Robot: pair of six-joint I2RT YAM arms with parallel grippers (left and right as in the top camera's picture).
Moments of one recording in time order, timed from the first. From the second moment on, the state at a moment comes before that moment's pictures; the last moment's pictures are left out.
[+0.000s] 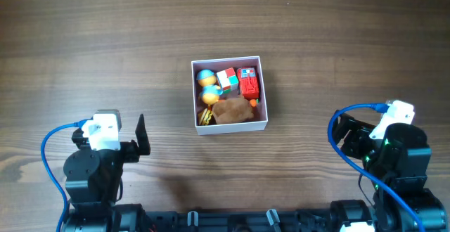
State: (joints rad) left arm 0.04 0.33 0.51 -0.57 0.01 0.04; right arm 0.04 0.57 0.82 -0.93 0.10 0.33
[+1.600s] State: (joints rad) left arm 0.04 0.26 0.51 -0.91 0.01 0.04; right arm 0.06 0.02 0.14 0.12 0.04 0.23
